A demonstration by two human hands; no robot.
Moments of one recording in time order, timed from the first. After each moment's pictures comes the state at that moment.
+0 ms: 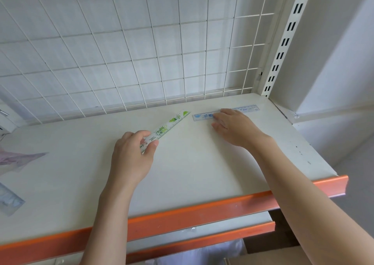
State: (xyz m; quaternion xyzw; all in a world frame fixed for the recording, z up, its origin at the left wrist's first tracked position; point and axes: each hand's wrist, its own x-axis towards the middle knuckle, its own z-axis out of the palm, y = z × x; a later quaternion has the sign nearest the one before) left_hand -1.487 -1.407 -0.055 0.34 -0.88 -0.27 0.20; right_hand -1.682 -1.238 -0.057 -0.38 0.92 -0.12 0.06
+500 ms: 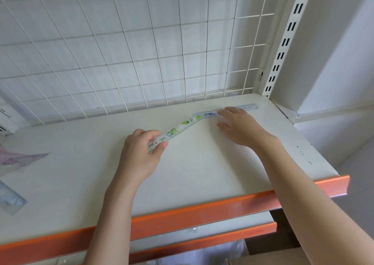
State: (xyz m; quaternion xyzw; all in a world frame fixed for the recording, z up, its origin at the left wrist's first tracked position) left_hand -1.495 -1.404 -0.055 0.29 -0.89 -0.31 0.18; right_hand -1.682 -1.231 -0.053 -0.36 0.92 -0.15 0.06
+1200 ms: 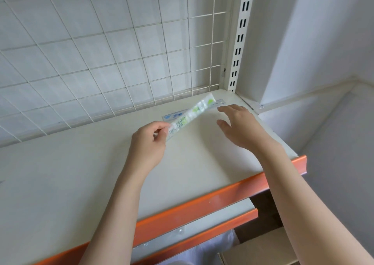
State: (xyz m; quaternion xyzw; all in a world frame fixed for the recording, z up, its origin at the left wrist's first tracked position) left_hand -1.556 -1.355 -0.047 0.19 -0.87 -0.41 0.20; right_hand -1.677 -1.168 -0.050 -0.27 0.94 -0.23 -0.01
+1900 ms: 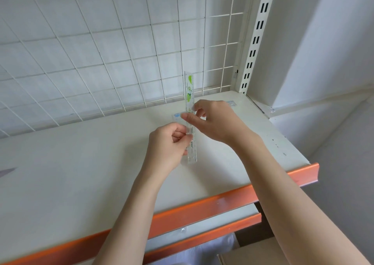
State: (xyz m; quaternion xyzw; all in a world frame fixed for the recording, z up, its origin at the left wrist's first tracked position) left_hand -1.553 -1.334 -0.044 0.21 -0.79 -0.55 0.18; right_hand -1.651 -1.230 -0.016 -0.34 0.88 -0.32 0.01
